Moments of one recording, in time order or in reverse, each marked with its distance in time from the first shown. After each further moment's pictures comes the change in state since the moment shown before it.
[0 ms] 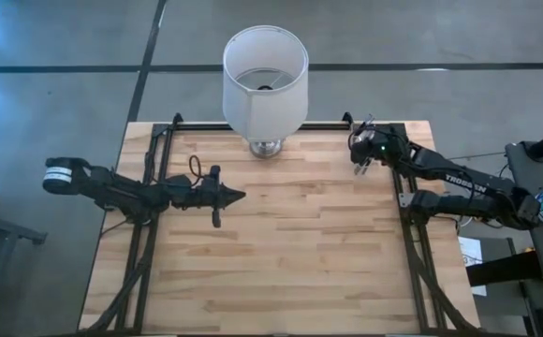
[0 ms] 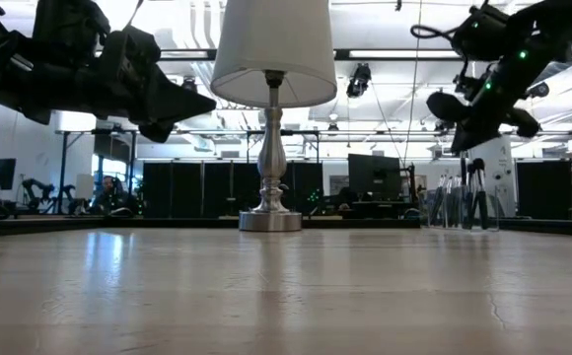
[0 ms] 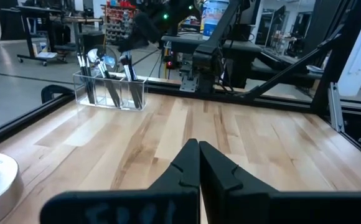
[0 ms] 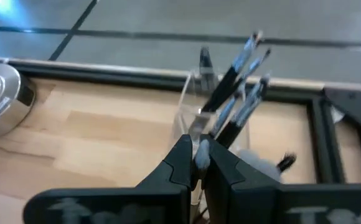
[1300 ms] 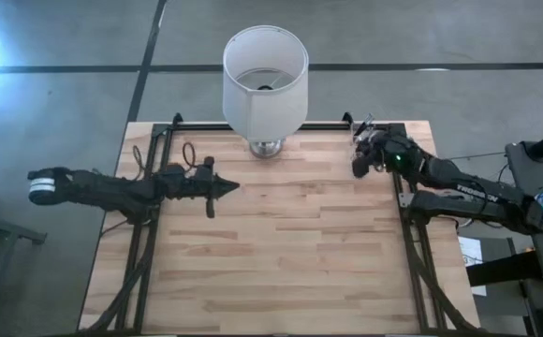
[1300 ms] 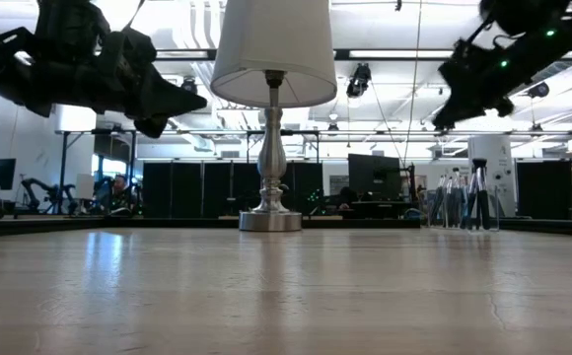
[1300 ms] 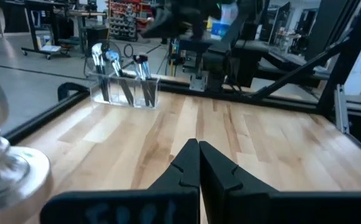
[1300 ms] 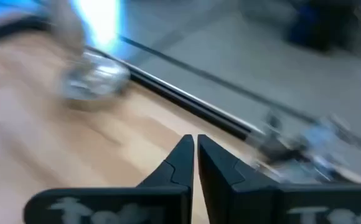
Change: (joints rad) left arm 0.151 -0.196 0.006 -0.230 0.133 0.004; right arm 0.107 -0.176 -0.062 0.152 -0.128 -0.387
